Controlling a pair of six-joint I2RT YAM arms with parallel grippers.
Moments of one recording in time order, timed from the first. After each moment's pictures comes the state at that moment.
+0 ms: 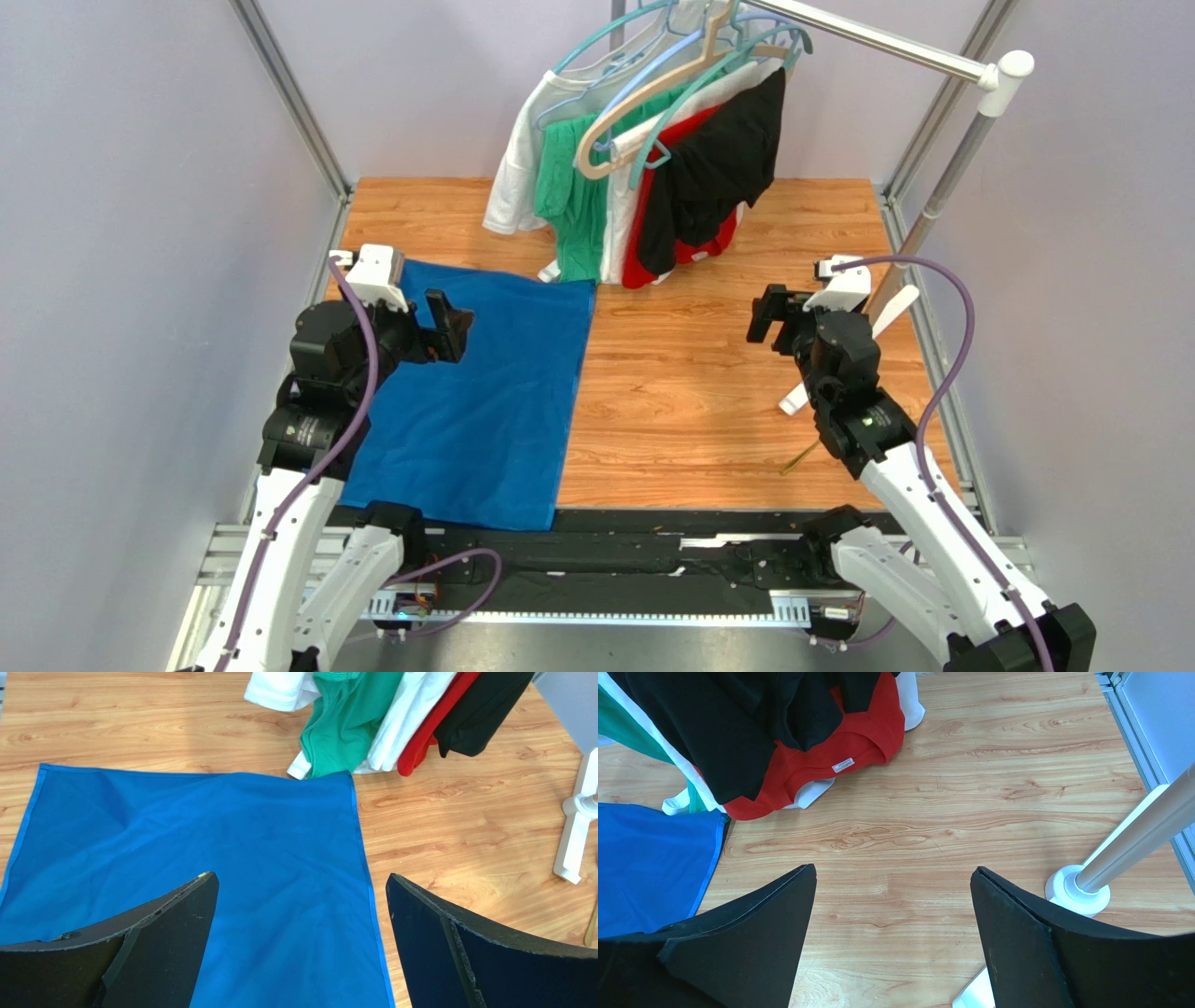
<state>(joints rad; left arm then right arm) -0.17 0.68 0.90 -0.47 0.14 -0.15 0.37 0.79 0.66 -0.08 0.33 0.21</state>
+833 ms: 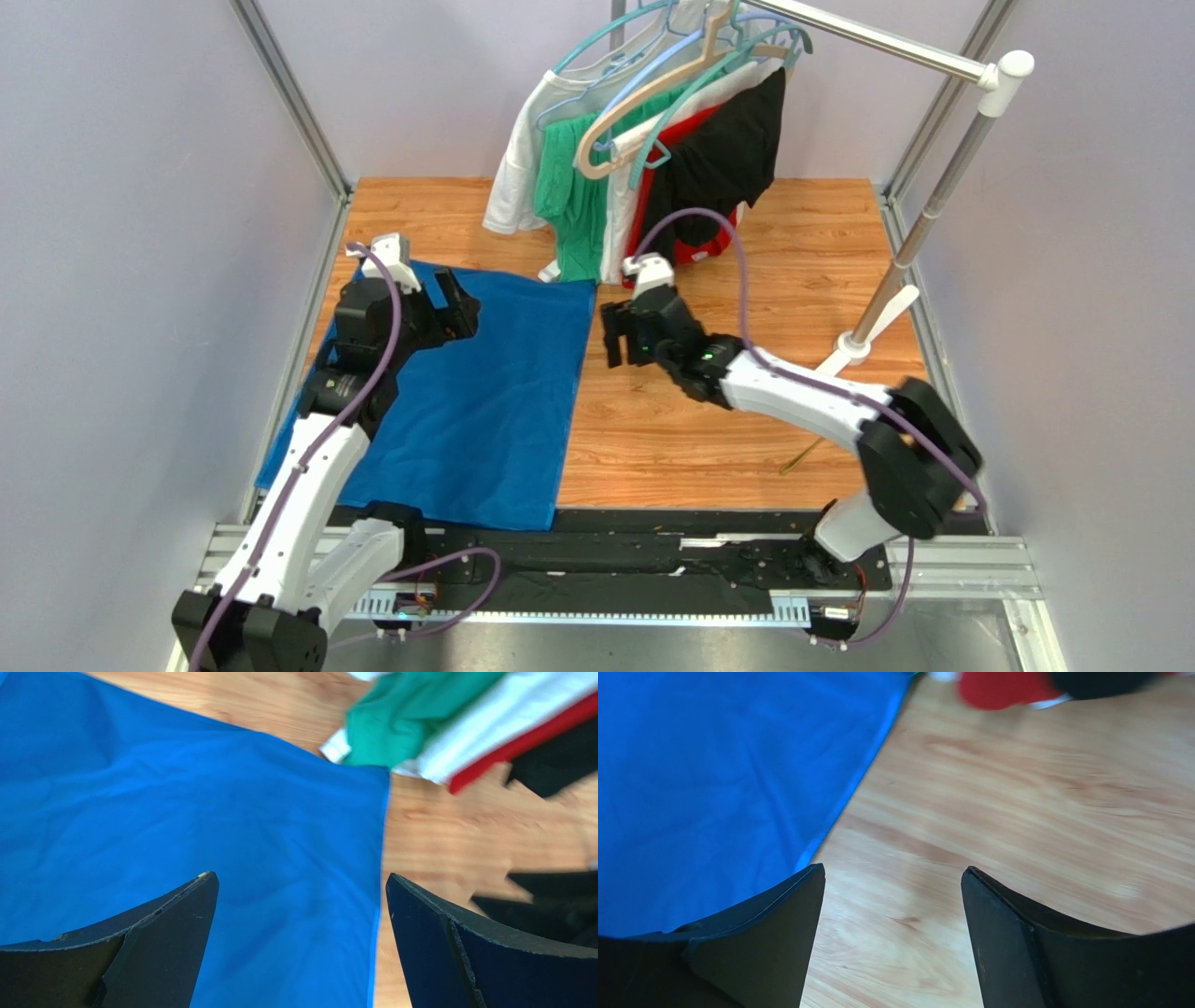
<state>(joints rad) -0.17 0.85 0.83 -0.36 0.04 -0.35 0.78 1.46 0.94 -0.03 0.28 0.33</state>
